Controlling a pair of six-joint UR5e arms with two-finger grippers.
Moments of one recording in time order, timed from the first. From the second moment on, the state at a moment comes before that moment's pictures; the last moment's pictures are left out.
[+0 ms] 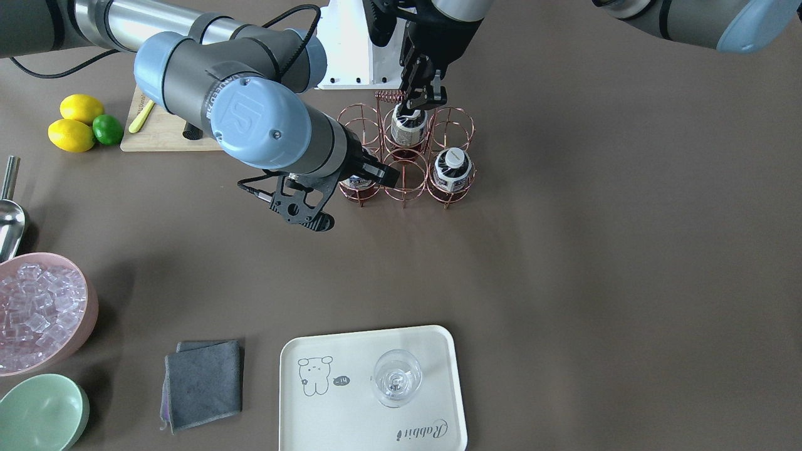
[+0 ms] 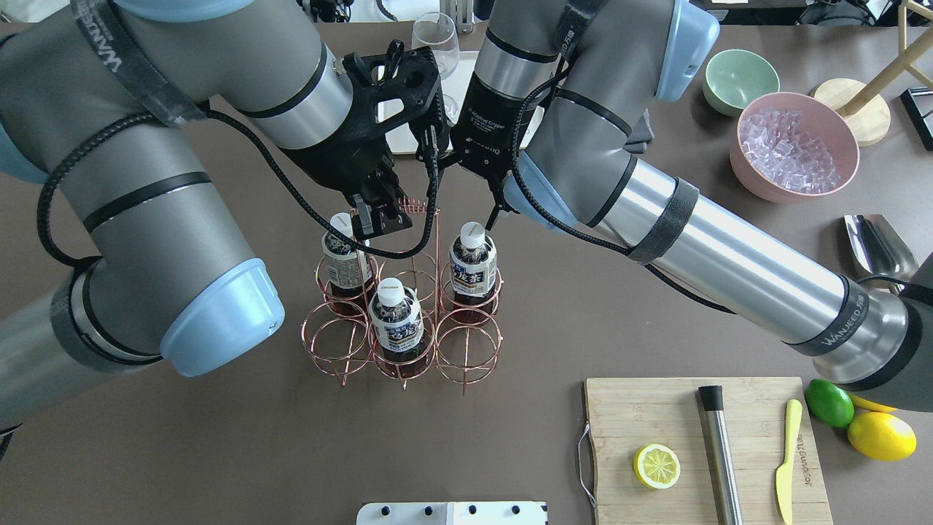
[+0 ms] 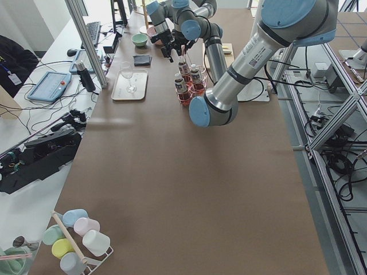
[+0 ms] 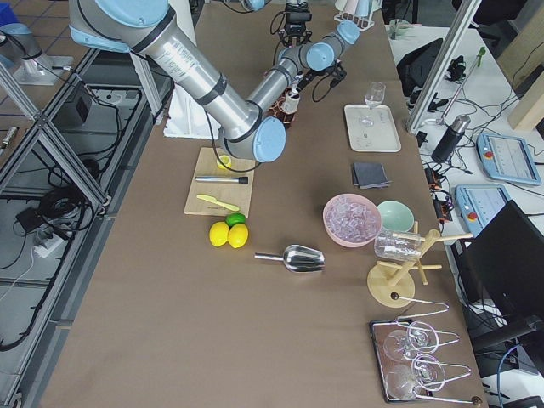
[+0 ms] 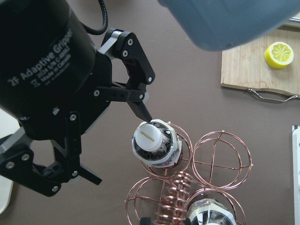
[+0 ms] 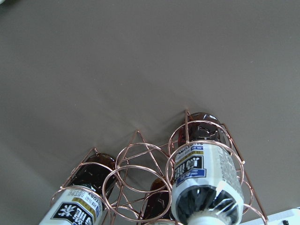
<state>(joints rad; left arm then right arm) -0.72 -2.39 -1.95 -1.32 -2.18 0.25 0.79 -0.63 1.43 -1.76 2.60 1.48</state>
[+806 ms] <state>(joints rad) -0.72 -2.38 -1.96 -1.32 -2.18 0.25 0.76 -0.63 1.44 -1.82 2.59 1.46</state>
